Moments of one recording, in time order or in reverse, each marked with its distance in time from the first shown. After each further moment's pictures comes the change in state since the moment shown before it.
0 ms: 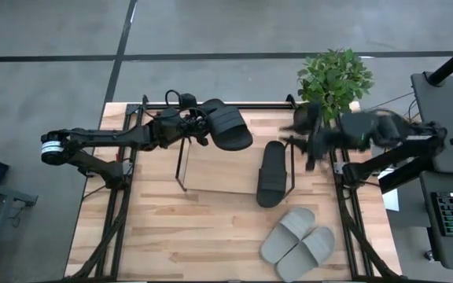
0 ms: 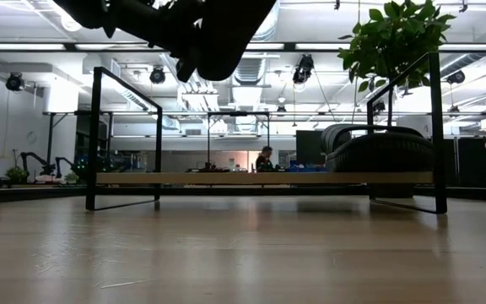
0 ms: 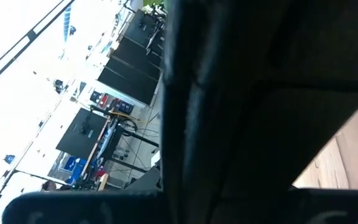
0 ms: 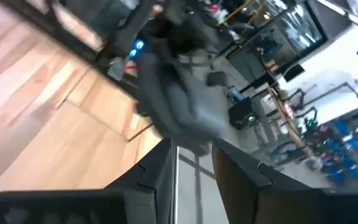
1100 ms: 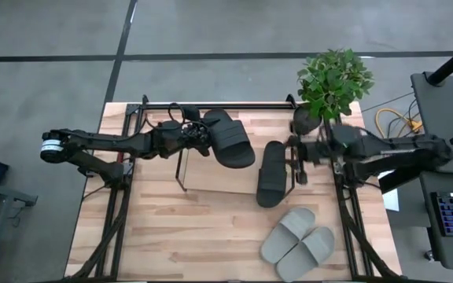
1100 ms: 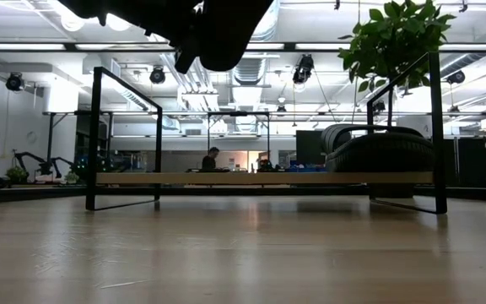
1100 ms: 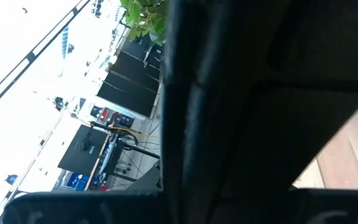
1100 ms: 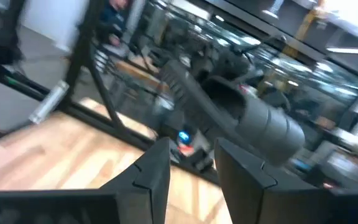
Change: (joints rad) left arm -0.135 0.000 0.003 0.000 -0.096 0.036; right arm -0.224 -0.163 -0.654 0.831 -0.591 0.245
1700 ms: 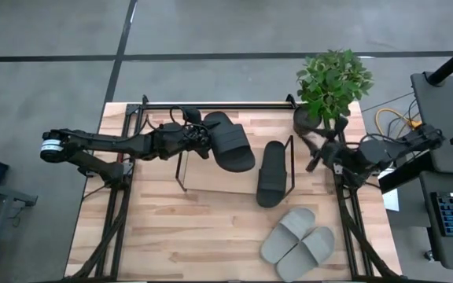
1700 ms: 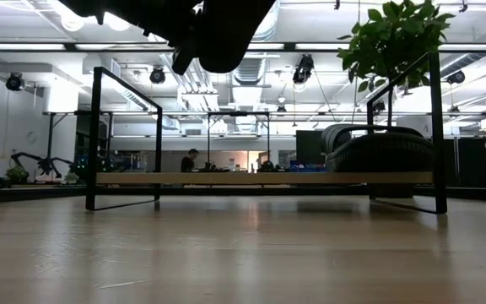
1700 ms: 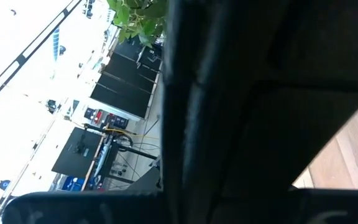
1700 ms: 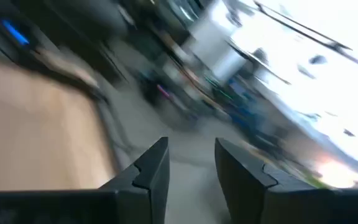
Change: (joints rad) left arm -0.020 0.000 0.000 -0.032 -0.002 -0.006; right arm 0.426 -0.254 -0.068 -0.187 1.153 -0.256
